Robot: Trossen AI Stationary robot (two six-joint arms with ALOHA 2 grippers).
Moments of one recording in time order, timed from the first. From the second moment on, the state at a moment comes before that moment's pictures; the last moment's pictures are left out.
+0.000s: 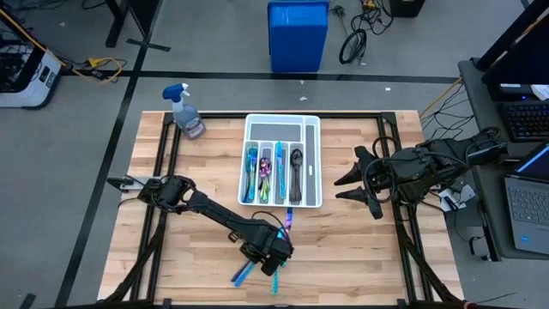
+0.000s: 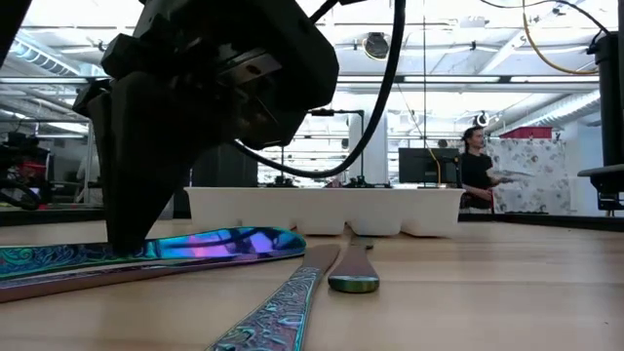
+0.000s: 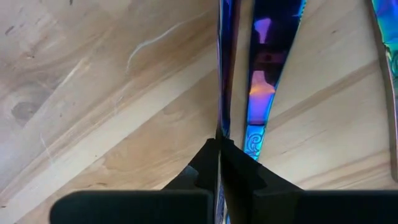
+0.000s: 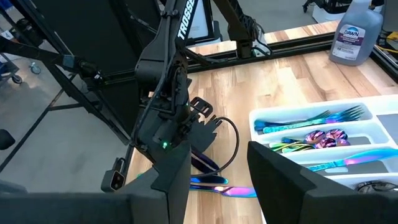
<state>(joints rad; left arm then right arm) -0.41 2.22 1.74 -1.13 0.27 -1.27 0.35 0.99 1.23 -0.69 0.18 0.35</state>
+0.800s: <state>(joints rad) -0.41 2.22 1.76 -1.11 0.25 -1.27 0.35 0.99 1.23 -0.69 0.18 0.33</state>
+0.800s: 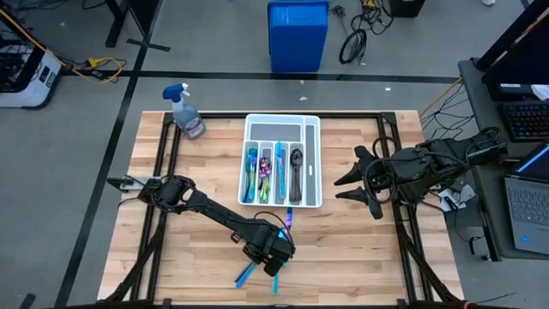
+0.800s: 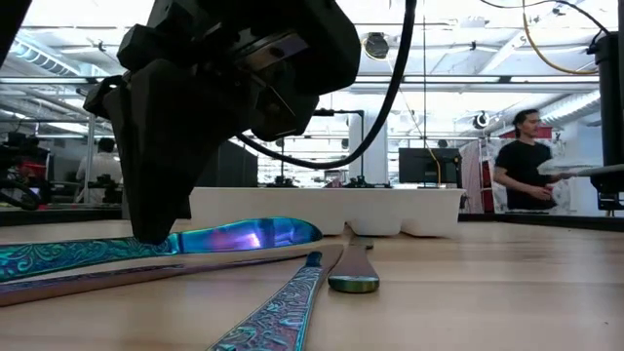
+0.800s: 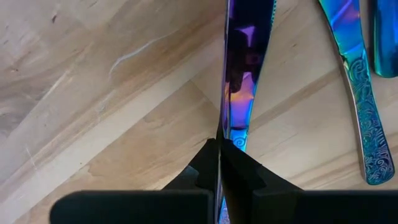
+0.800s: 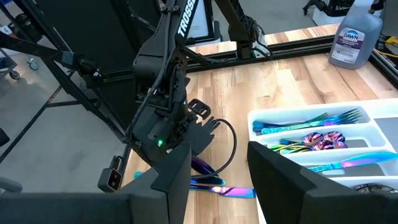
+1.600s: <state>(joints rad) -0.41 2.22 1.76 -1.09 0.20 -1.27 0.29 1.25 1.03 -0.46 -0.11 0.28</state>
